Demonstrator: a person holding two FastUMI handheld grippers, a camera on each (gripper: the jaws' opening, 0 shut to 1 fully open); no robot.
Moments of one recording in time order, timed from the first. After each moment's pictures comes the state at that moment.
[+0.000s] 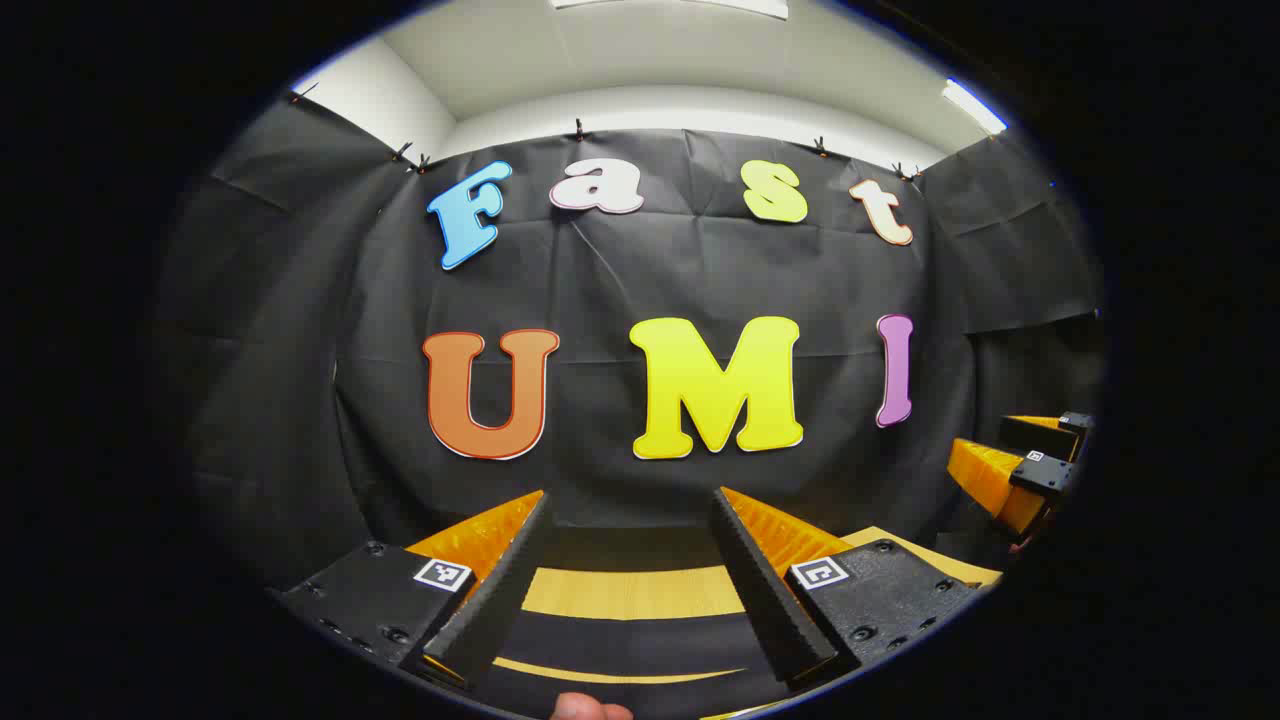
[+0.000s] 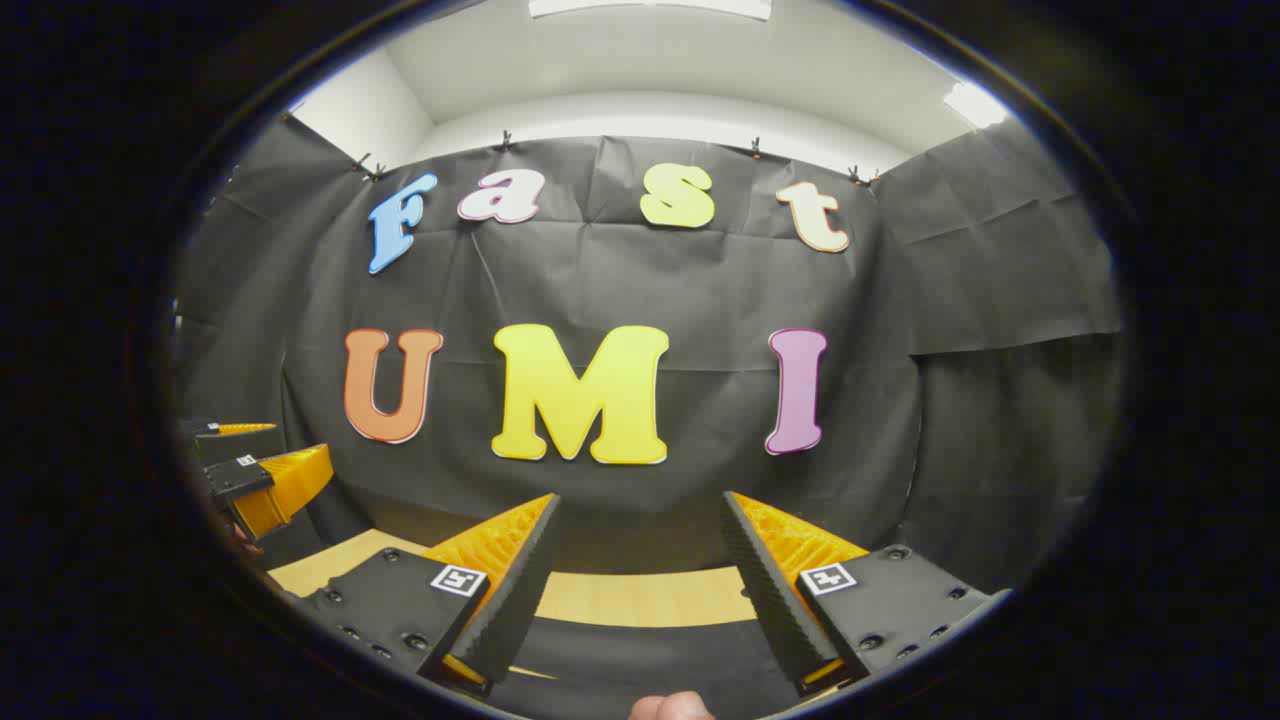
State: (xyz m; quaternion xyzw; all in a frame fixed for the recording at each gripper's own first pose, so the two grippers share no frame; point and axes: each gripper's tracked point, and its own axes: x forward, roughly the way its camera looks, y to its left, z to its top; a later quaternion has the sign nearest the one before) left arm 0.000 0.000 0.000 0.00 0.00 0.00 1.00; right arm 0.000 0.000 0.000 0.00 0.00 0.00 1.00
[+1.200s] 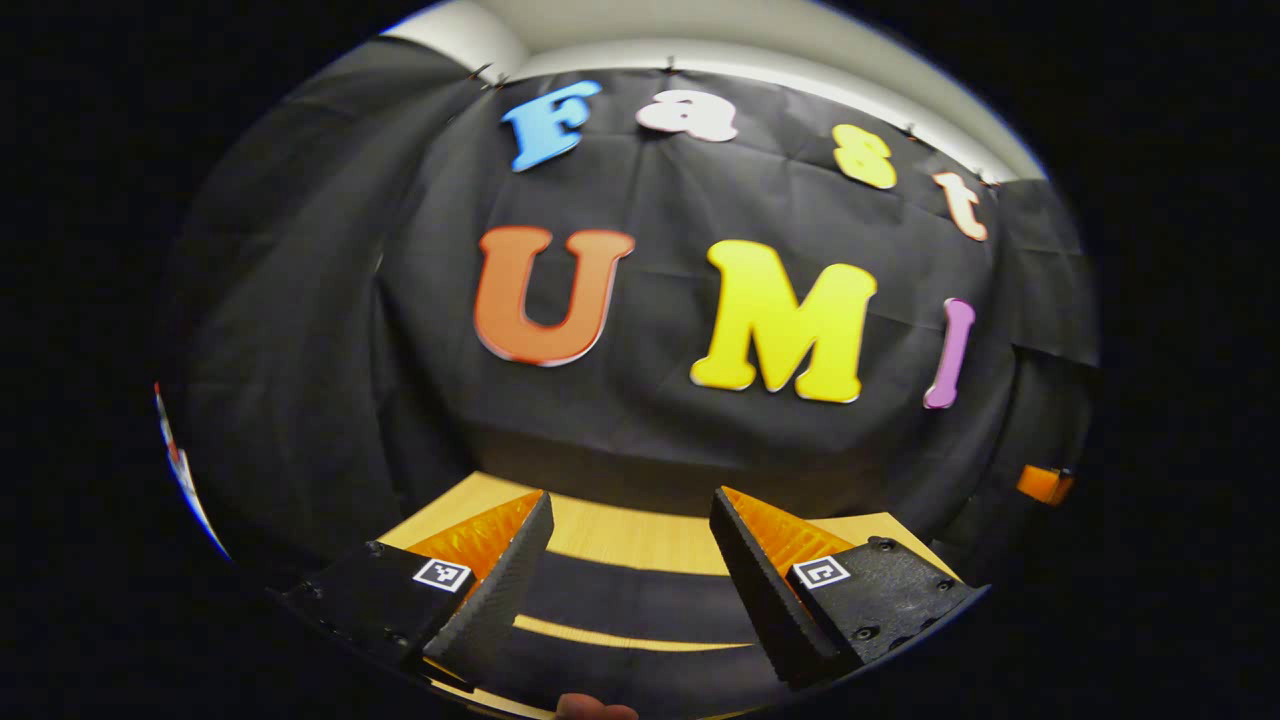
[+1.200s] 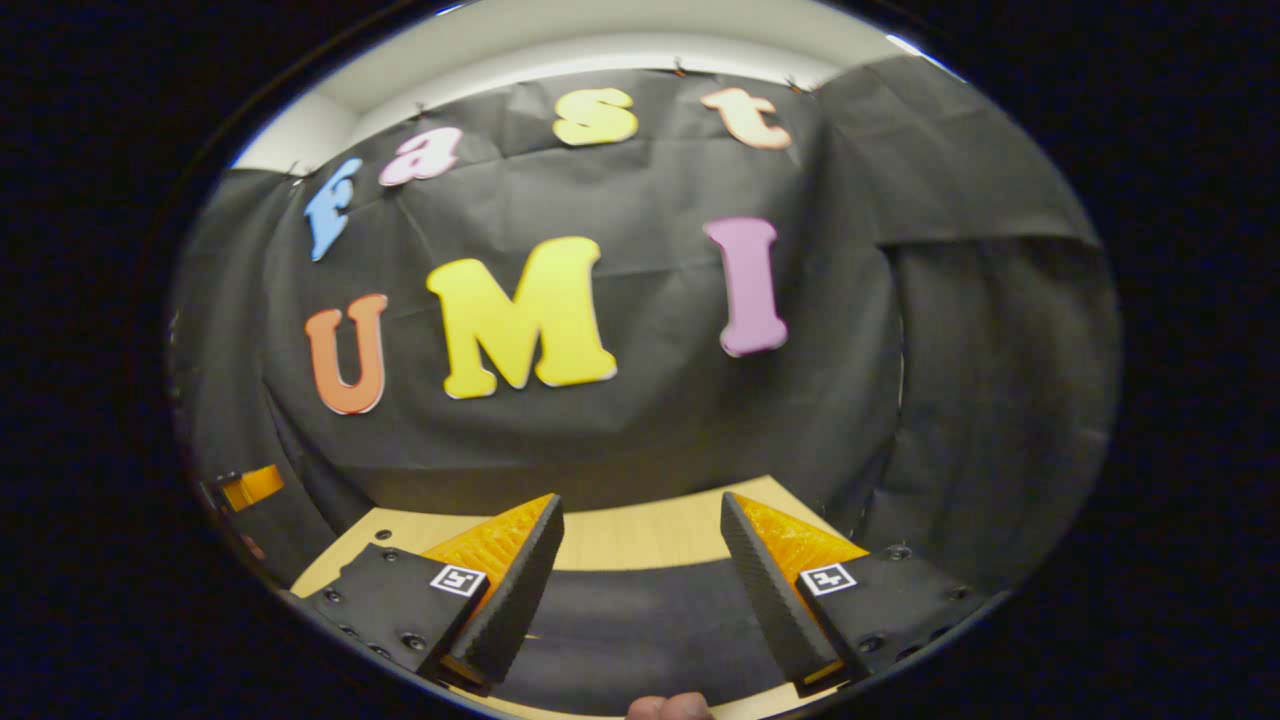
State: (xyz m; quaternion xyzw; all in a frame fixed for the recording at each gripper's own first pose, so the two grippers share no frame) left arm -0.002 0.084 -0.106 -0.13 0.16 0.09 0.98; right arm 0.008 -0.125 -0.116 0.14 0.17 -0.04 0.97
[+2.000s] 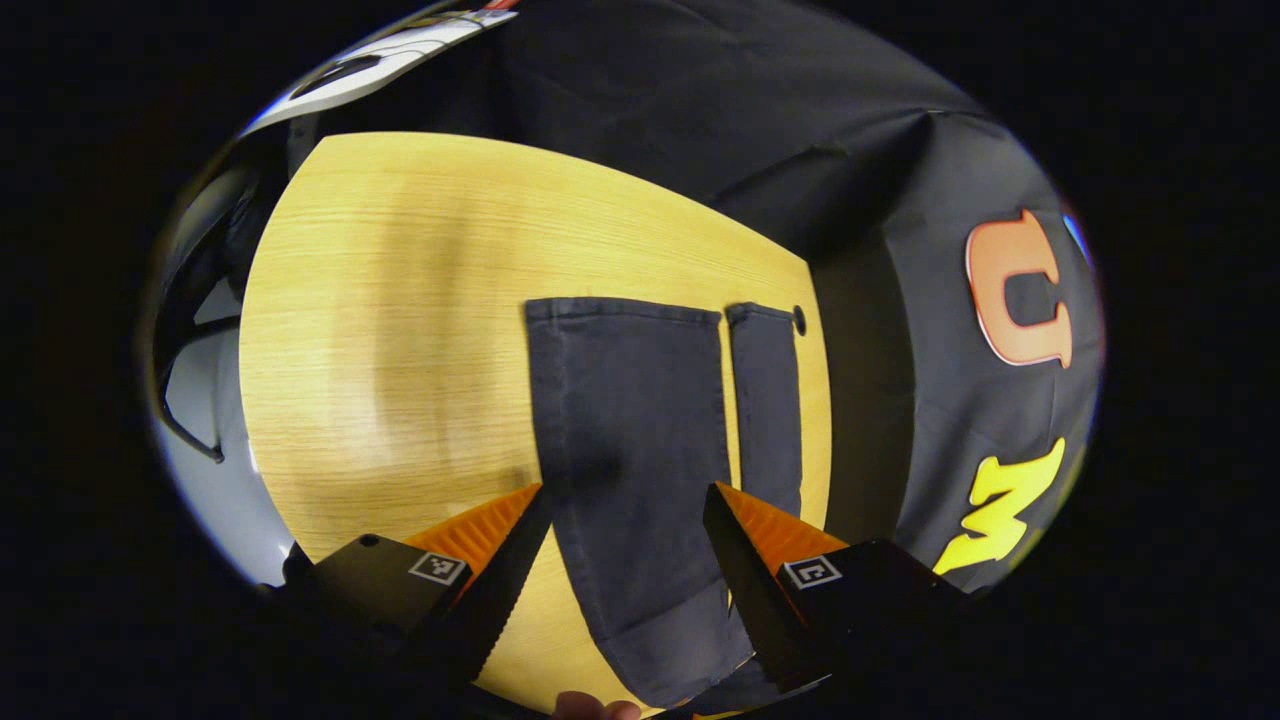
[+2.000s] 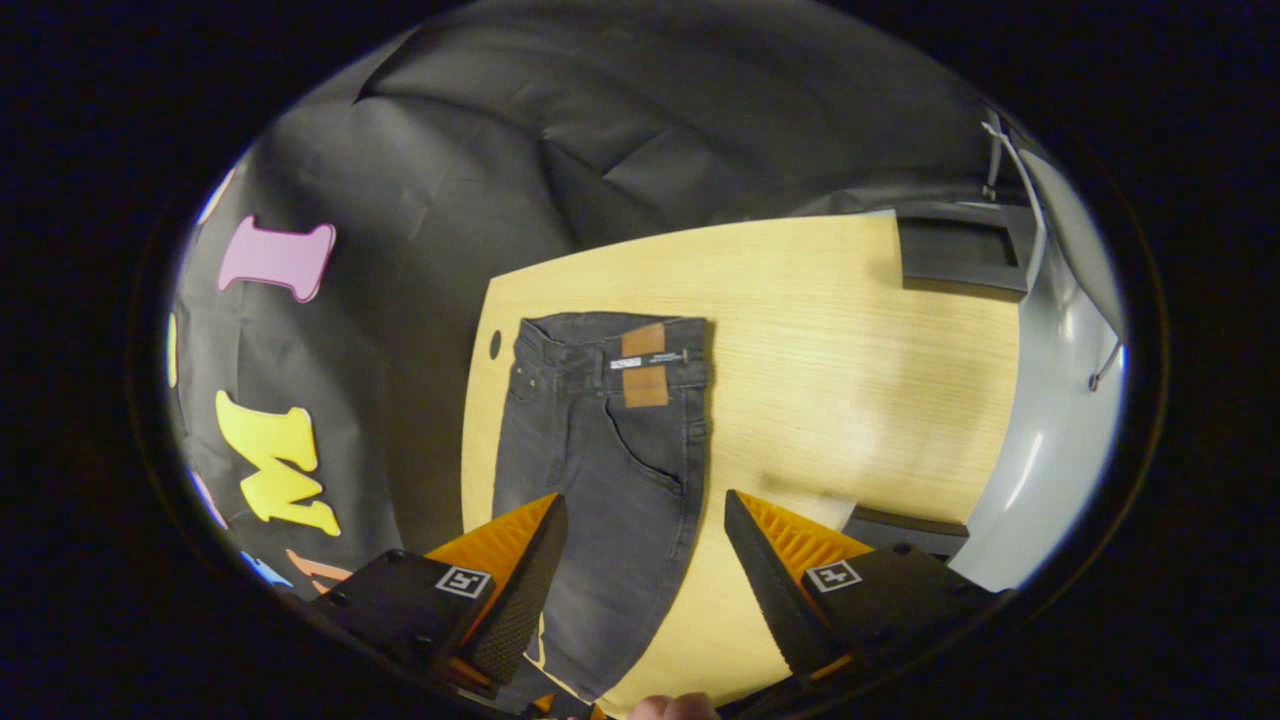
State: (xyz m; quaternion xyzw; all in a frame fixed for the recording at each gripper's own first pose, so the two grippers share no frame) left arm -0.132 0.167 -0.314 -0.59 0.33 0.34 0.65; right arm -0.067 -0.242 -0.369 0.57 0.39 -0.24 0.68
